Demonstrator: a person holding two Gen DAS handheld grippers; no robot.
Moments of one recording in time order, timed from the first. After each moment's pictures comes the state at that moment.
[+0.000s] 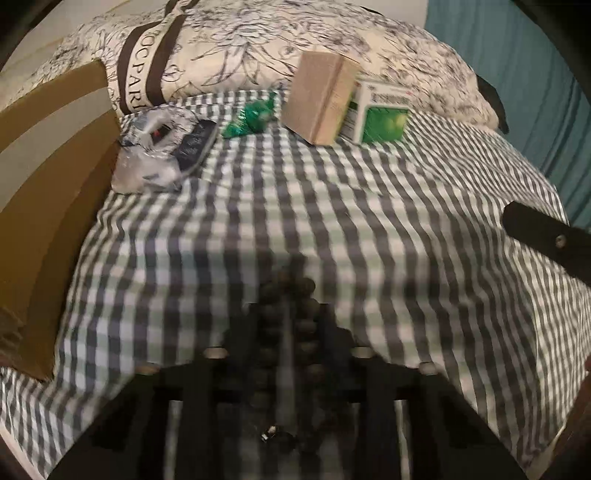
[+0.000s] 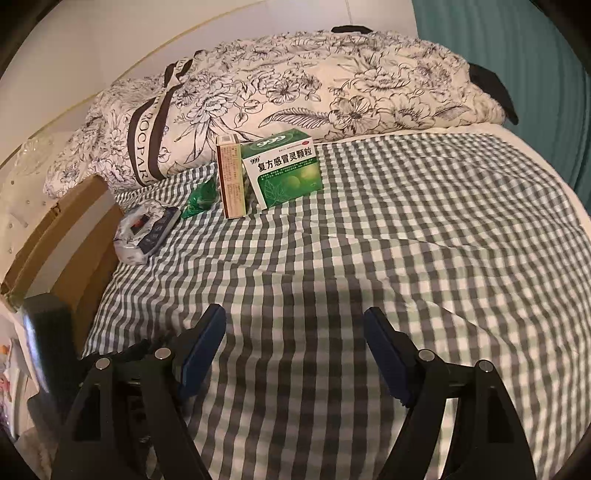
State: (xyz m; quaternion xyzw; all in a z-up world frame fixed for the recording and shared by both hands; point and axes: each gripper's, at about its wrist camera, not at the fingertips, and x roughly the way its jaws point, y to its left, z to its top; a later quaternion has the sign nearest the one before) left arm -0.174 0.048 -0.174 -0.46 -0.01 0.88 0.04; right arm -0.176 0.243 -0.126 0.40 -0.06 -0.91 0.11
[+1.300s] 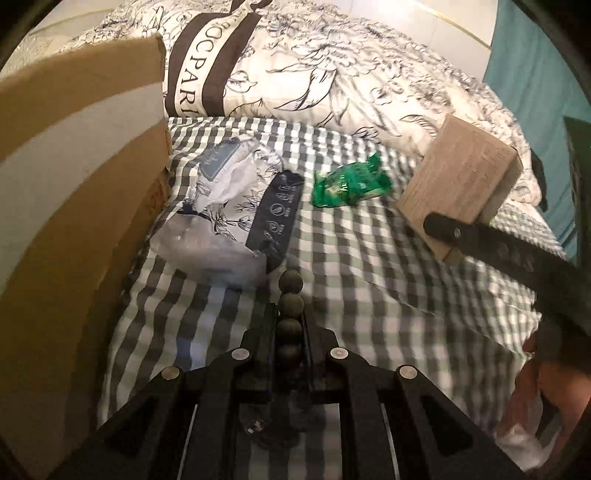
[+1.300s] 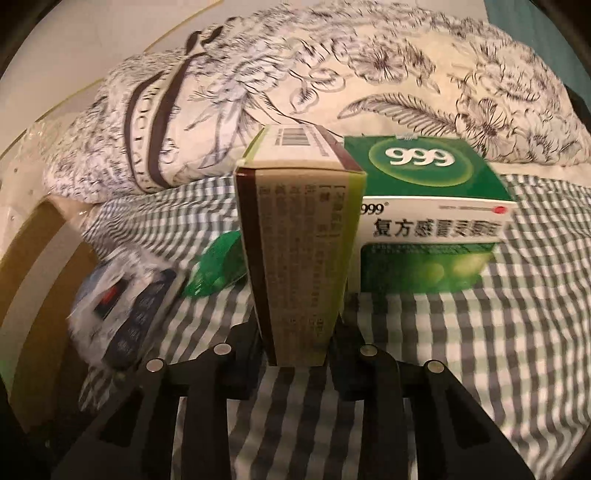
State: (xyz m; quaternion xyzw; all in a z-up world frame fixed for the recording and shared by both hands) left arm -0.245 -0.018 -0.172 -0.43 -0.09 0.90 -0.01; right arm -0.334 0.131 -0.158 0.41 -0.04 -0.89 0.17
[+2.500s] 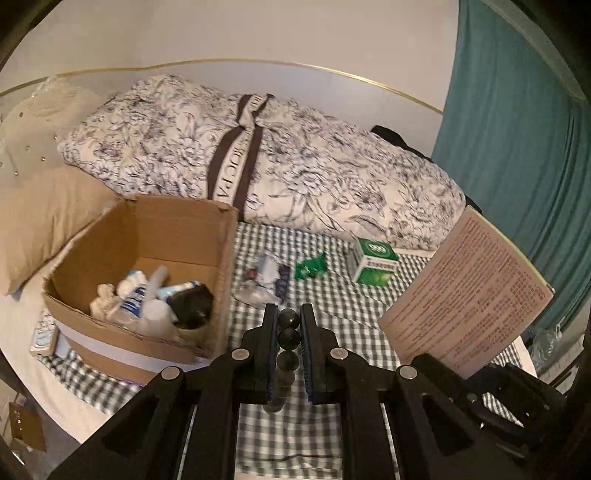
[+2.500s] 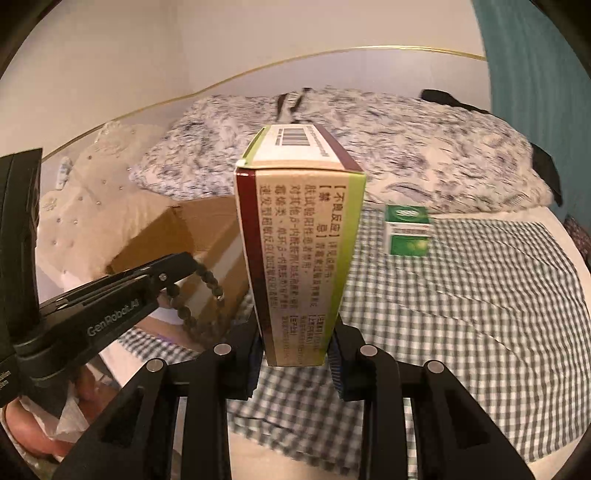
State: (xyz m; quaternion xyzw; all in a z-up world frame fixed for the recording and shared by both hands) left arm -0.072 -0.076 0.024 -0.32 -0.09 0.94 0.01; right arm -0.054 0.106 0.013 0.32 -0.01 -0.92 0.22
